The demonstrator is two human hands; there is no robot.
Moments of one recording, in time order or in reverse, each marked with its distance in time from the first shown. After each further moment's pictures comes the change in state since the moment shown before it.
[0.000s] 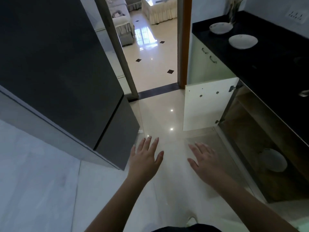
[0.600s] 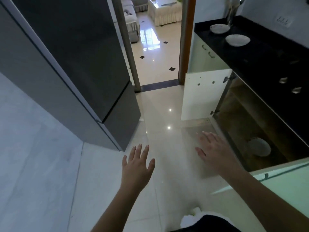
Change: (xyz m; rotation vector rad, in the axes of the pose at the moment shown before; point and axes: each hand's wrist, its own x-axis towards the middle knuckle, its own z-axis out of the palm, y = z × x) left_hand -0.226 -0.013 0.039 -0.041 -0.010 -0.137; right_hand -0.180 -0.026 -0.018 -0.223 0.063 -0.066
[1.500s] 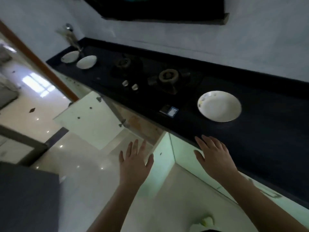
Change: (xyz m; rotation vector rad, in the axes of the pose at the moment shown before) left_hand 0.007 0.513 0.093 0.249 0.006 0.680; right_hand -0.276 0.424 0.022 0.252 0.147 0.768
